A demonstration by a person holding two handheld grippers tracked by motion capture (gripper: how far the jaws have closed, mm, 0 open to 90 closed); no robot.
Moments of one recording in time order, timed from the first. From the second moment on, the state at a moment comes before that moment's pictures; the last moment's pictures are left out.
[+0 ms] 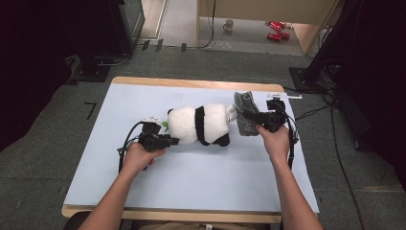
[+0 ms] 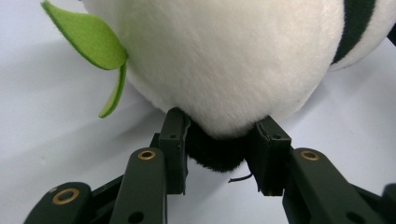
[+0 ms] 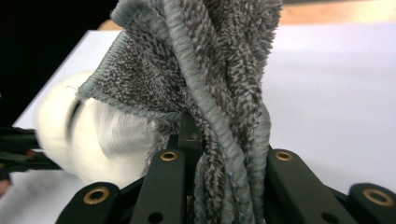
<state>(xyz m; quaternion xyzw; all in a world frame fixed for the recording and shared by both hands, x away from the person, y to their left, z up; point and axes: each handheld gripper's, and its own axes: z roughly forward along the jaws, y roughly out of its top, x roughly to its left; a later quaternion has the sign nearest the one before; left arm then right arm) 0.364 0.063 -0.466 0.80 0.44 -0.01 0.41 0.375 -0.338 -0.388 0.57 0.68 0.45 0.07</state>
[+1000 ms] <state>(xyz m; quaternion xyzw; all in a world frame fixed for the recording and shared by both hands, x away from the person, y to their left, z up) 0.362 0.064 -0.468 0.80 0.43 0.02 0.42 0.385 -0.307 -0.467 0.60 0.72 0.36 0.01</state>
